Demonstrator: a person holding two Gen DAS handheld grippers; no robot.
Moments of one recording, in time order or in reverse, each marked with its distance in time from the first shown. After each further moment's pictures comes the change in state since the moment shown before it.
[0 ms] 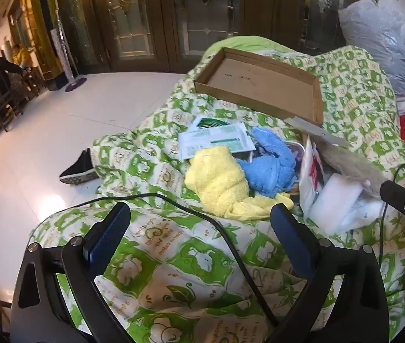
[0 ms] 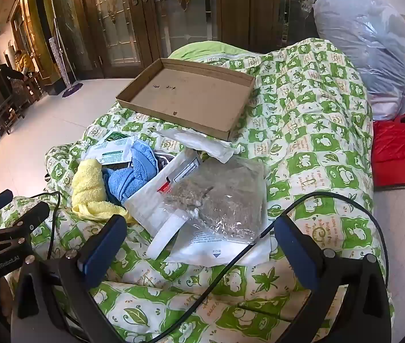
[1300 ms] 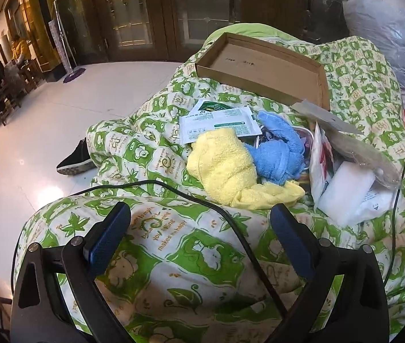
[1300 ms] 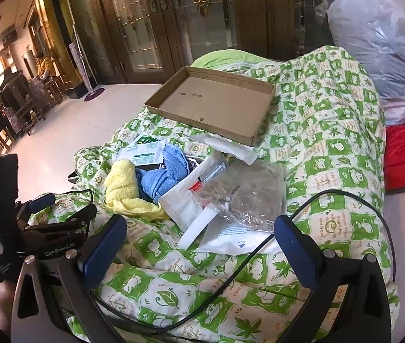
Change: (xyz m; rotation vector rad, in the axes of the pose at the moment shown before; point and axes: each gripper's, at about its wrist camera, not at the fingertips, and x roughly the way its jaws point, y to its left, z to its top) left arm 0.018 0.004 -0.008 -0.013 0.043 -0.023; right arm -0.029 0.014 -0.007 -0.023 -0.037 0.115
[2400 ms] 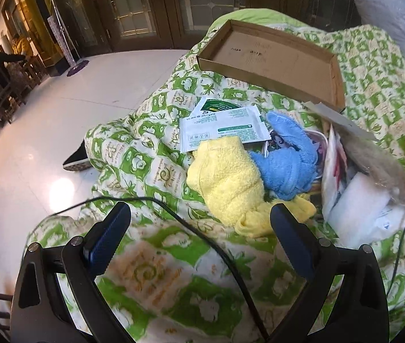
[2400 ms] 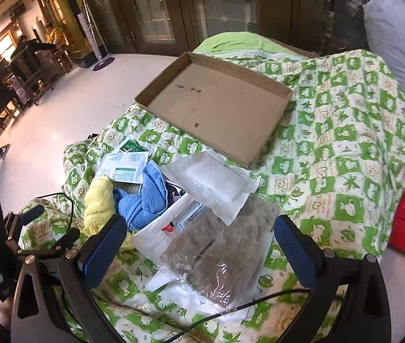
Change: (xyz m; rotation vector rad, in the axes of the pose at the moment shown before) left arm 0.027 -0.014 0.037 0.029 0.096 0.075; right arm 0.067 -0.048 0.088 -0.091 0.198 0.076
